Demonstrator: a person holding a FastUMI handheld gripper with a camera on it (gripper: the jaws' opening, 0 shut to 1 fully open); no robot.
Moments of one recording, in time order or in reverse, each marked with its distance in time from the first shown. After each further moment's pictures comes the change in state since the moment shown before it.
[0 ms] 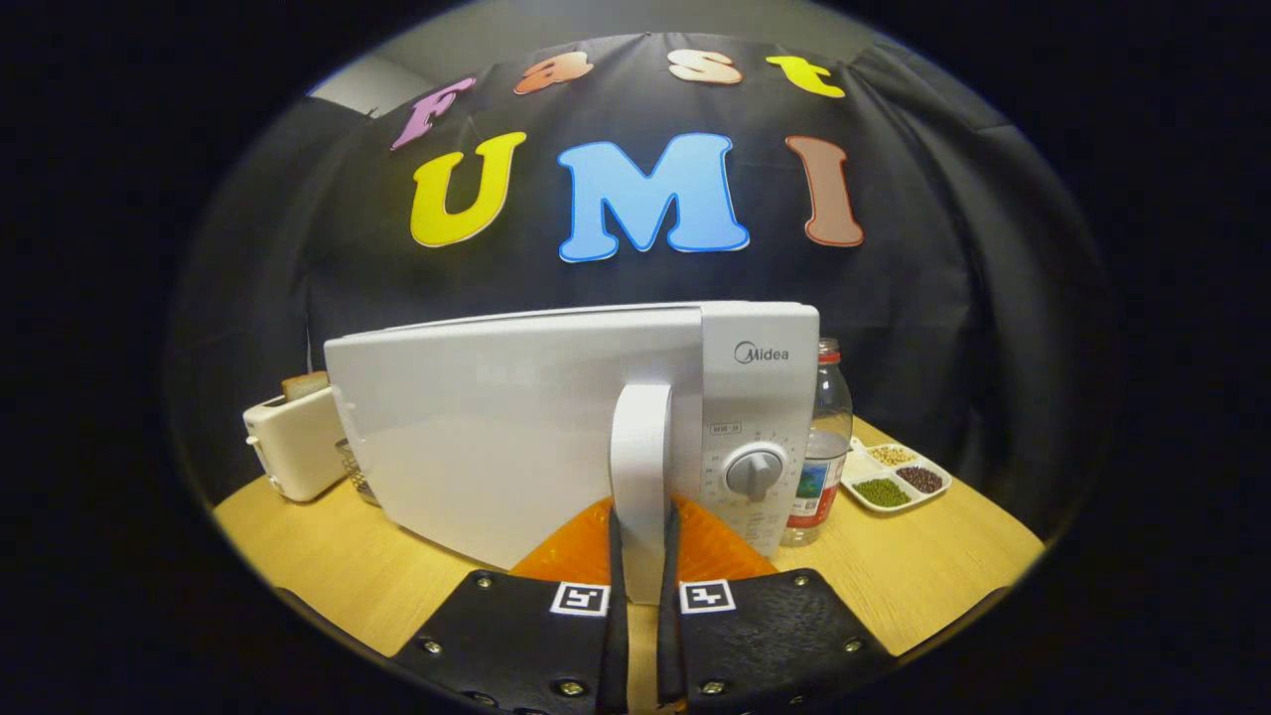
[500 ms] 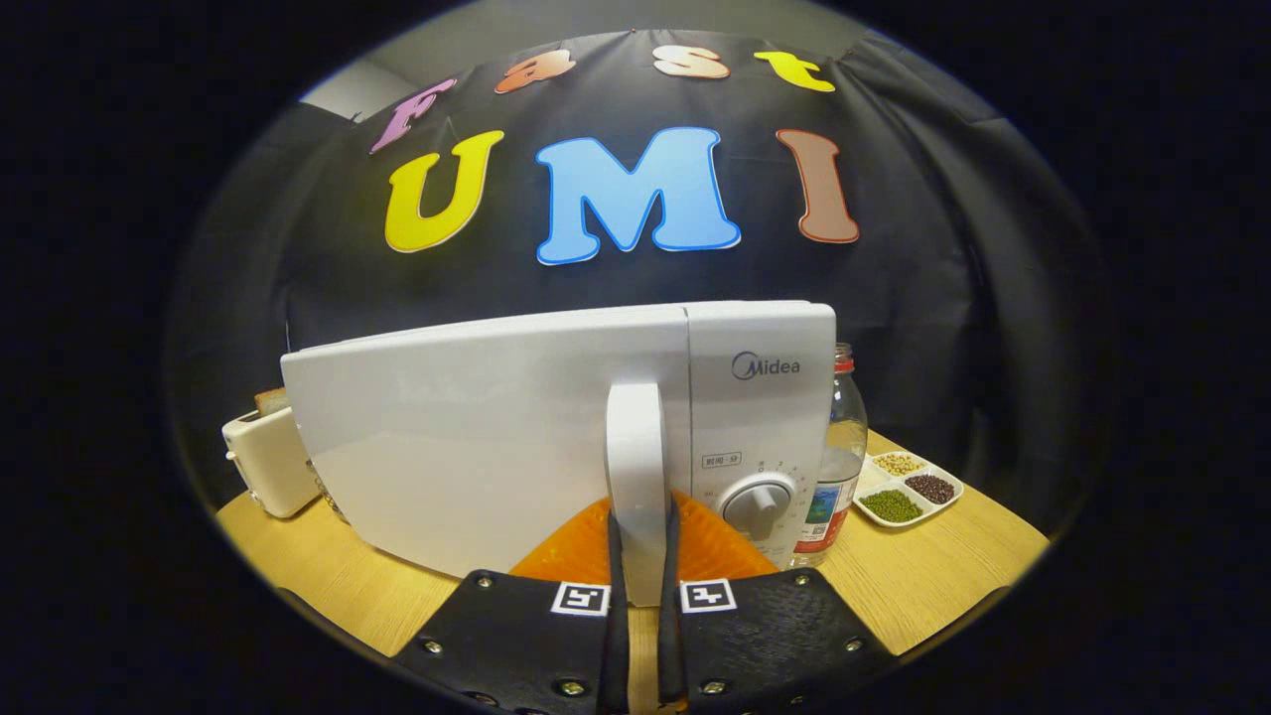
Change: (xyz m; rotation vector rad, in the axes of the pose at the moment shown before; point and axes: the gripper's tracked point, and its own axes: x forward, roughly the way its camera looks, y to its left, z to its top) arm 0.057 -0.017 0.015 0.006 -0.036 -0.050
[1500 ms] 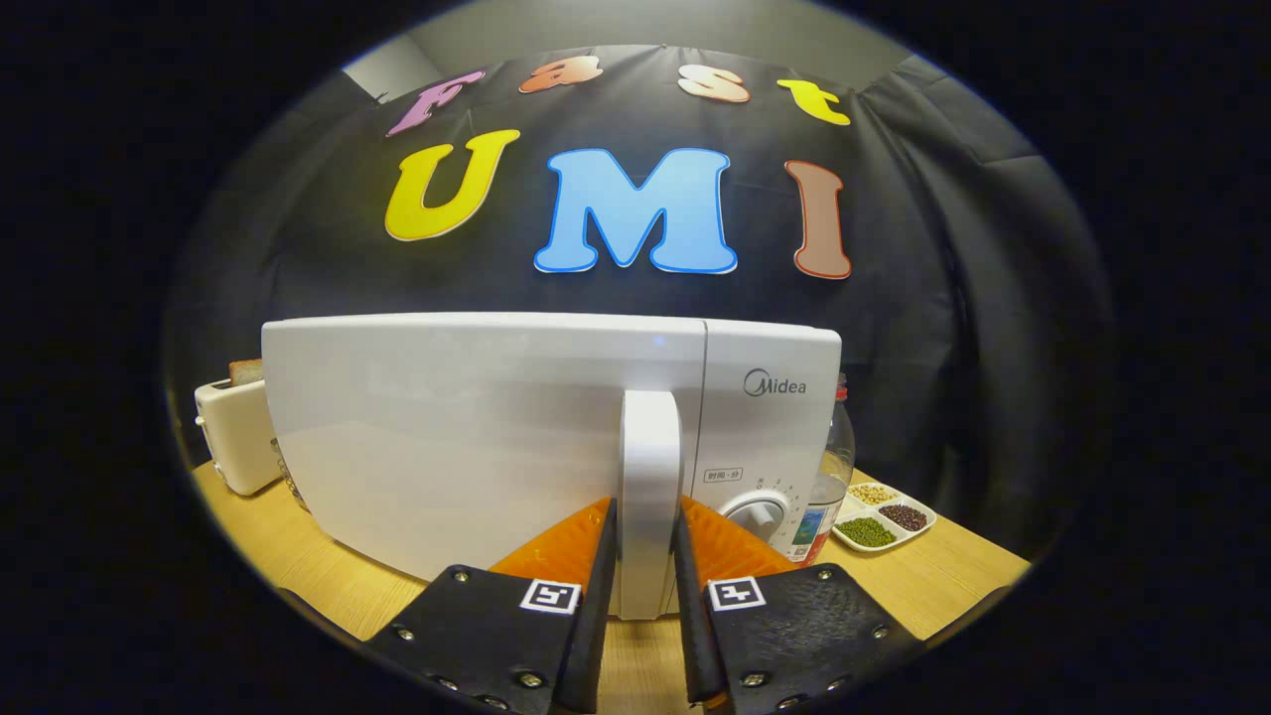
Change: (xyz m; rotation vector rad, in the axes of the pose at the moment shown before) arm 0.008 -0.003 0.003 -0.111 -0.072 -0.097
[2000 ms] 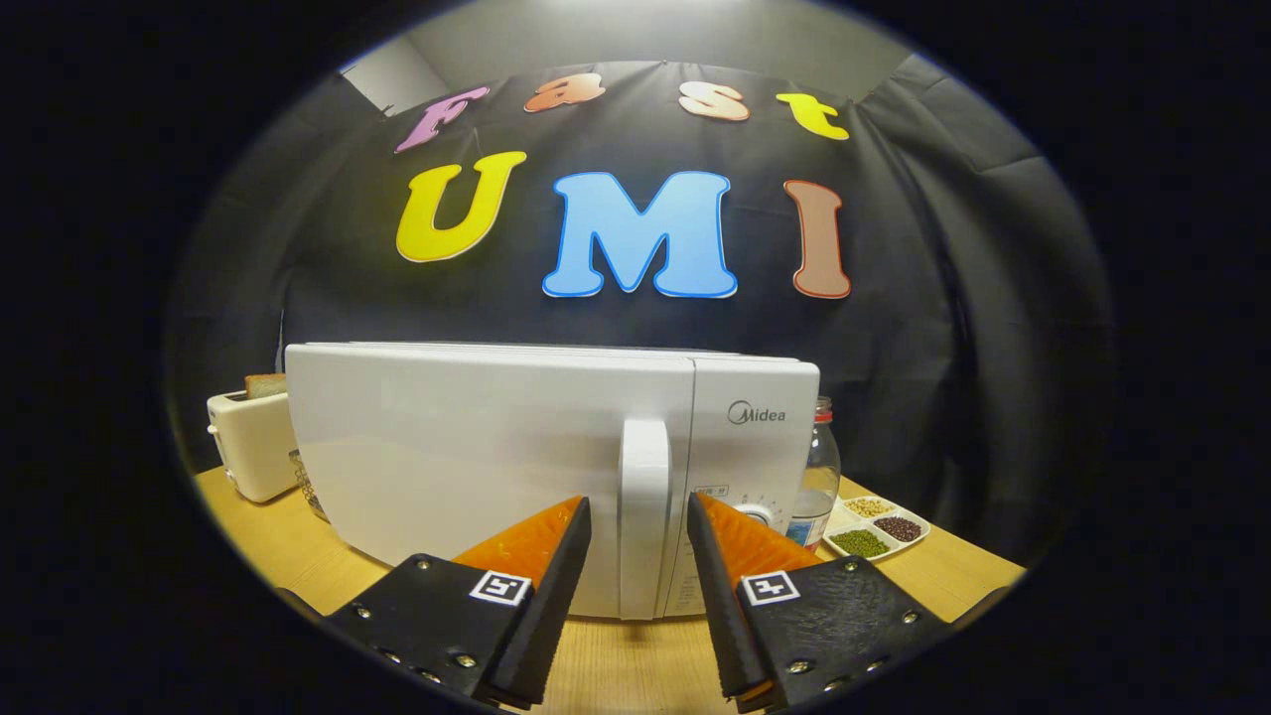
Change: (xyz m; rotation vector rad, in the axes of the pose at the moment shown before) arm -0.018 -0.001 0.010 0.032 -0.044 0.037
